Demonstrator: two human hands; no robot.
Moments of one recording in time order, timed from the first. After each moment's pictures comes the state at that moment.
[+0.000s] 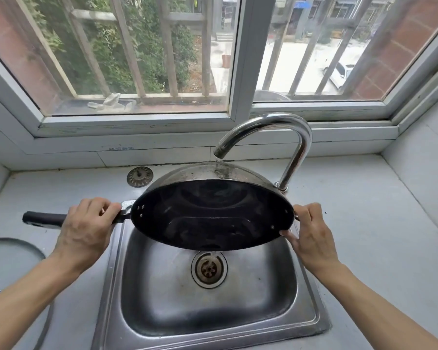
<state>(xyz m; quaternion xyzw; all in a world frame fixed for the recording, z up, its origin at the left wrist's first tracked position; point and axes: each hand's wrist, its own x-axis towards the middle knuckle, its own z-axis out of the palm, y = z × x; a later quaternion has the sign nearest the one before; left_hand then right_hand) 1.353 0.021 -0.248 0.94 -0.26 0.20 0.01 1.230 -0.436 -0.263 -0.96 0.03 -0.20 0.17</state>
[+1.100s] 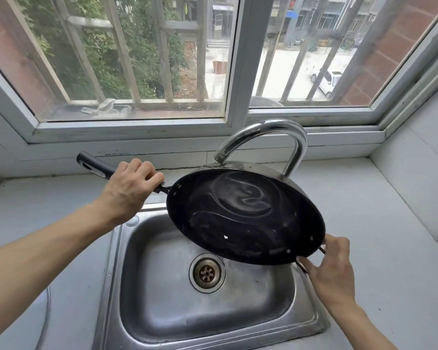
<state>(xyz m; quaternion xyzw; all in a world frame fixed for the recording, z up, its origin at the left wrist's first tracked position) 1.428 -0.052 -0.215 0.87 -0.42 0.25 -0.02 1.162 -0.431 -0.273 -0.92 0.24 -0.20 0.24</state>
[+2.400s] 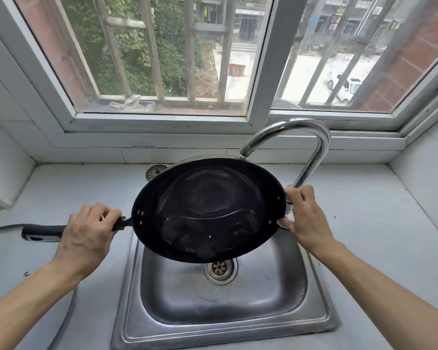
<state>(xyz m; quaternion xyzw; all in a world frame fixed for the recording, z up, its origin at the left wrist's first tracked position) 1.322 0.066 -0.247 0.96 -0.21 0.15 0.04 1.265 -0.396 -0.225 -0.97 0.02 -0.12 0.19</state>
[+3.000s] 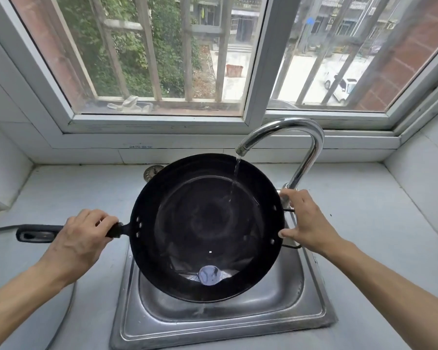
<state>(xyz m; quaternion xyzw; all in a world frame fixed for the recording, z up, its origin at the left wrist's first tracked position) 1.316 0.081 -0.237 0.95 -0.29 0.10 0.06 1.247 -0.402 -0.201 -0.97 0.03 0.01 0.25</state>
